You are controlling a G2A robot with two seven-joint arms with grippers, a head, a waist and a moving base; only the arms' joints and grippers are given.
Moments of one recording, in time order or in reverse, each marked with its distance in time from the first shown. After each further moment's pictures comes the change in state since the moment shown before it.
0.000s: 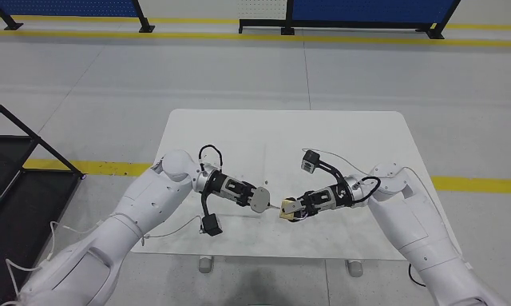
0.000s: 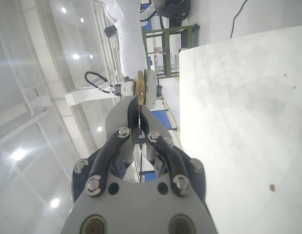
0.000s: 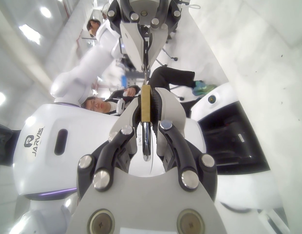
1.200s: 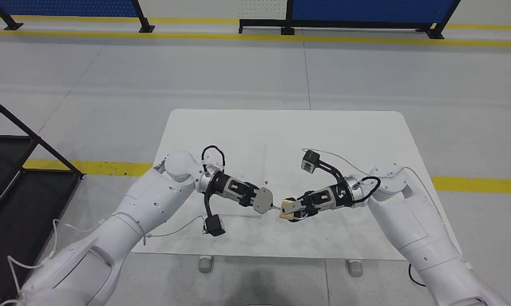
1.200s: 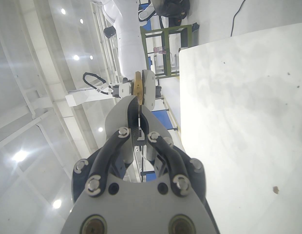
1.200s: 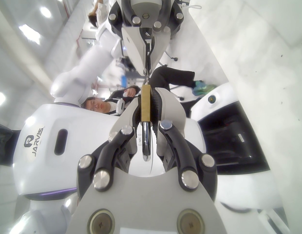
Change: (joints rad) left arm -0.013 -0.005 0.029 0.003 -0.001 0.022 -0.022; right arm 0.000 0.000 0.000 0.000 0.000 0.000 0.000
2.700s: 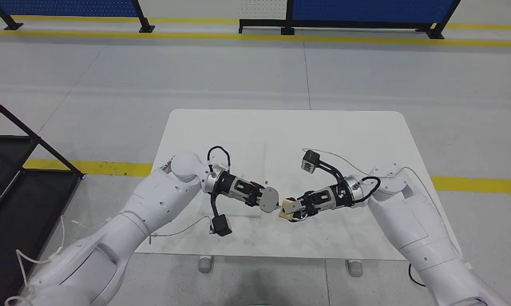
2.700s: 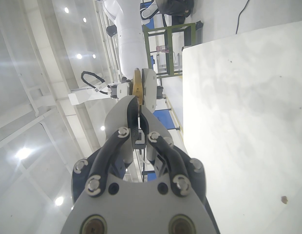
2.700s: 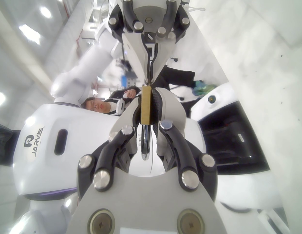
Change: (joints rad) left arm -0.021 -0.029 0.042 0.033 -0.023 0.025 -0.025; right arm 0.000 0.000 0.000 0.000 0.000 0.000 0.000
